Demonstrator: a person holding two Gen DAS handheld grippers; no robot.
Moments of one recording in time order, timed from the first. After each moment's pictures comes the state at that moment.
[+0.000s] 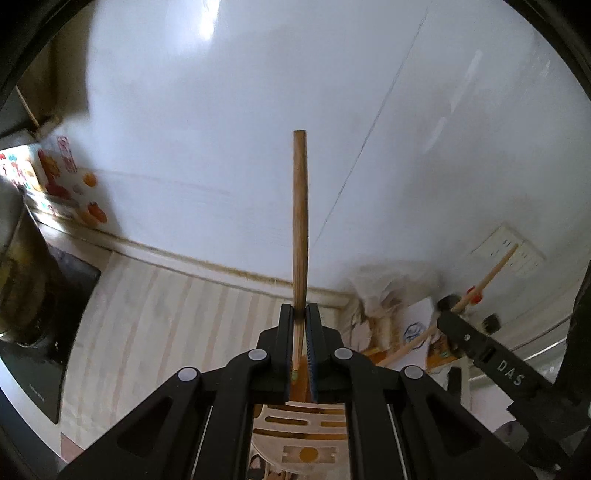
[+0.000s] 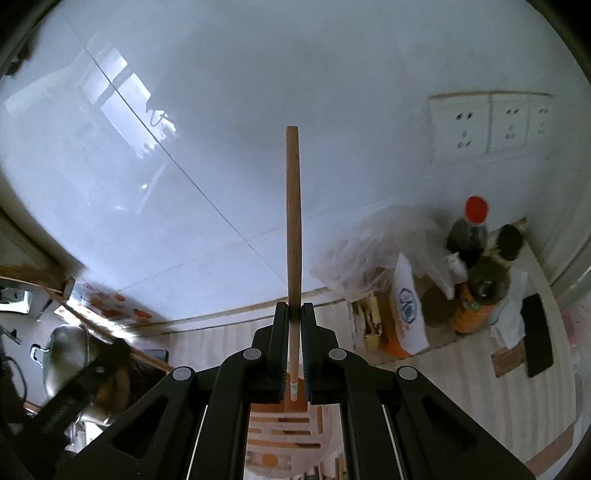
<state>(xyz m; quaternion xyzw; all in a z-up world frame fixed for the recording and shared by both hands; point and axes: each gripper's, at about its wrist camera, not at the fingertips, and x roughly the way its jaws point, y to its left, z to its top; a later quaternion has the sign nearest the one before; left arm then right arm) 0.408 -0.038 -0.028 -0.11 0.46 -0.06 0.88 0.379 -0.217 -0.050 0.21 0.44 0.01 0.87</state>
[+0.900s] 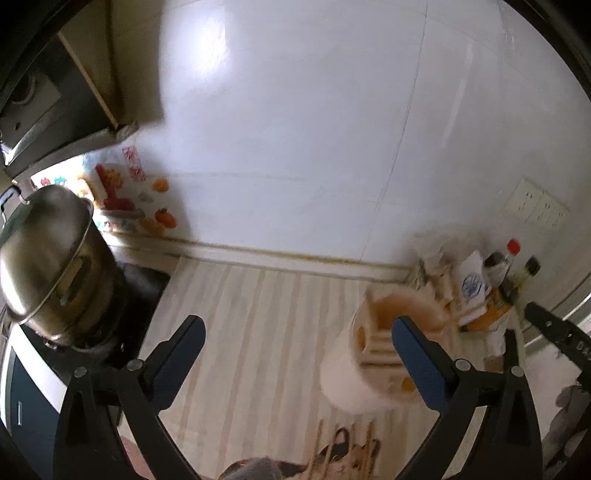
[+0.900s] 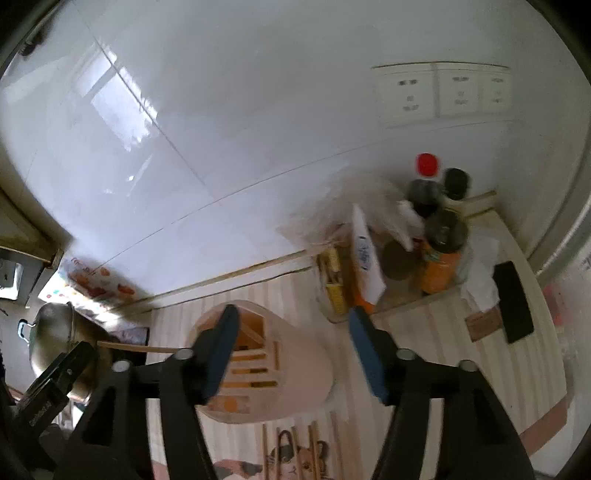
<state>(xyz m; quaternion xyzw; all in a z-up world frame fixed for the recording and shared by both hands) 0.316 0.020 -0.030 -0.02 0.43 -0.01 0.90 0.291 -0.232 -0.070 0.20 0.43 -0.03 0.88</state>
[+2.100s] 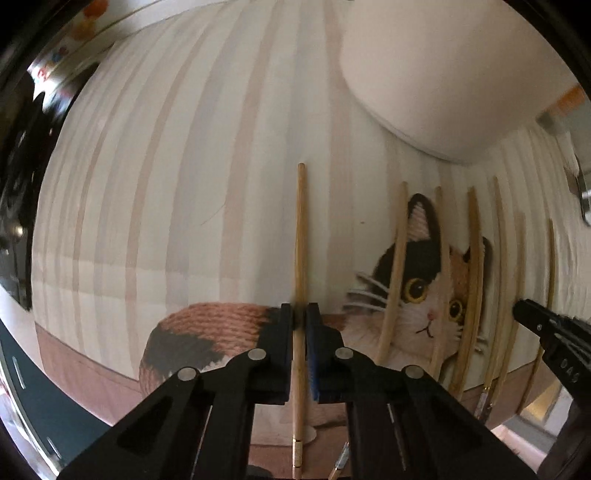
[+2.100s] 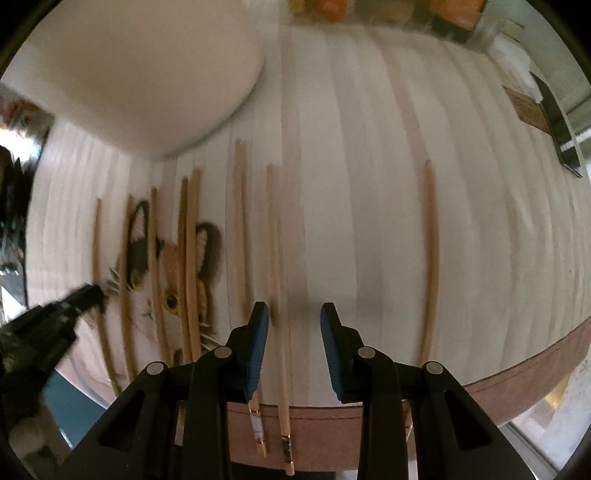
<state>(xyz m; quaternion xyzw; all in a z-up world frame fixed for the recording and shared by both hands) 0.253 0.003 -0.305 0.01 0.69 -0.03 0.72 0.184 -0.190 -0.341 0.08 0.69 -0.01 0.72</state>
